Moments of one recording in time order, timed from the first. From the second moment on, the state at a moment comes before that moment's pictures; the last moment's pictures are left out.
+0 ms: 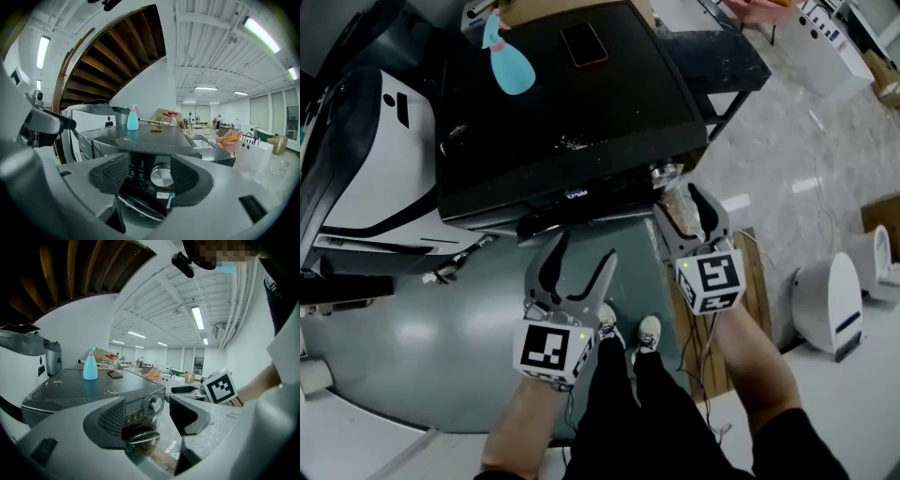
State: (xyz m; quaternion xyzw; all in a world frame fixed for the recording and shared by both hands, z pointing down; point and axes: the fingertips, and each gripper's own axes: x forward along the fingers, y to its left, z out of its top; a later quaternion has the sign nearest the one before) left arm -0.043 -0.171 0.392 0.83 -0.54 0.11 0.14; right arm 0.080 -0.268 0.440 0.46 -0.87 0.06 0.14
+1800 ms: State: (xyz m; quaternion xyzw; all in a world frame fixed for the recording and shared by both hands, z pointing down) left arm -0.037 -0.205 0.477 0.83 -0.51 0.12 0.19; right arm 0.088 -0.335 0.544 0.47 -0.85 0.21 0.08
